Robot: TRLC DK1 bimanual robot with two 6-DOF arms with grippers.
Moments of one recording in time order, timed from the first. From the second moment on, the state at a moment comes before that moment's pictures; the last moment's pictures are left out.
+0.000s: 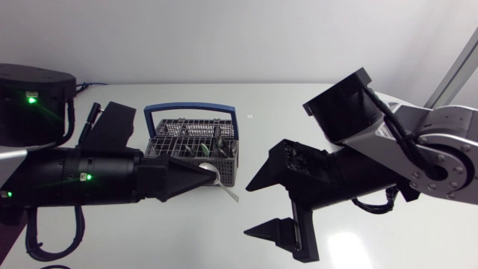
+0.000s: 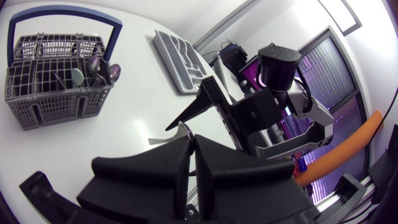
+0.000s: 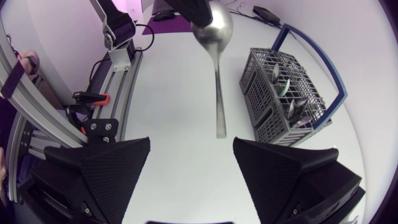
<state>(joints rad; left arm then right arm) -0.65 0.95 0.72 -0.28 0.53 -0.57 0.72 1.25 0.85 -0.54 -0.51 -0.60</state>
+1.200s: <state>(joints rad) -0.73 1.08 0.74 -0.23 0.62 -0.61 0.66 1.30 0.87 -0.50 -0.70 -0.60</state>
